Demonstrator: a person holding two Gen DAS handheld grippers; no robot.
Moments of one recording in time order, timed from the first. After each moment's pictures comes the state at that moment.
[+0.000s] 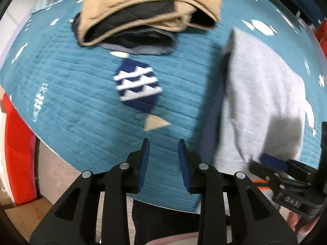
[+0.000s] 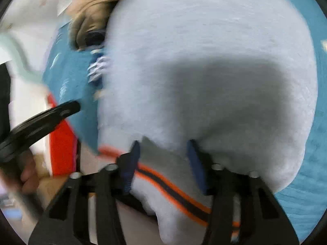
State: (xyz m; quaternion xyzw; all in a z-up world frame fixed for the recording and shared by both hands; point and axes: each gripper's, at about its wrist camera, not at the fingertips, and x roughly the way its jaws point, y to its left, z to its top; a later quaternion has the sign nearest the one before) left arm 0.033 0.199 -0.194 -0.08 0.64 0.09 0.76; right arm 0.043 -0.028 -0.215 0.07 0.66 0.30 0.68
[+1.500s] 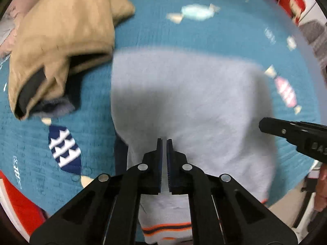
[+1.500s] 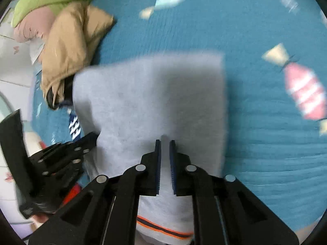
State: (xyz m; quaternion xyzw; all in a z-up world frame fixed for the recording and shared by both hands) left arm 0.121 0.103 -0.182 0.00 0.62 -0.07 0.78; right arm 0.117 -0.101 -0.150 0.11 0.63 0.18 0.74
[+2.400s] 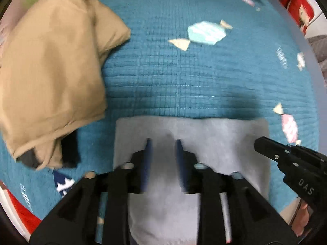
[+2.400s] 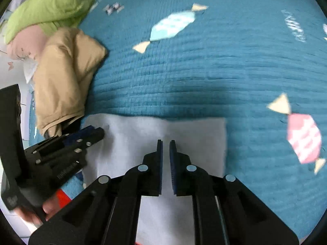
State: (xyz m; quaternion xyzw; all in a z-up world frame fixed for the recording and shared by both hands) left arm 0.193 0.100 -0.163 -0.01 0.63 -0.06 0.78; right arm 0.177 -0.096 -0.170 0.14 0.63 0.15 0.75
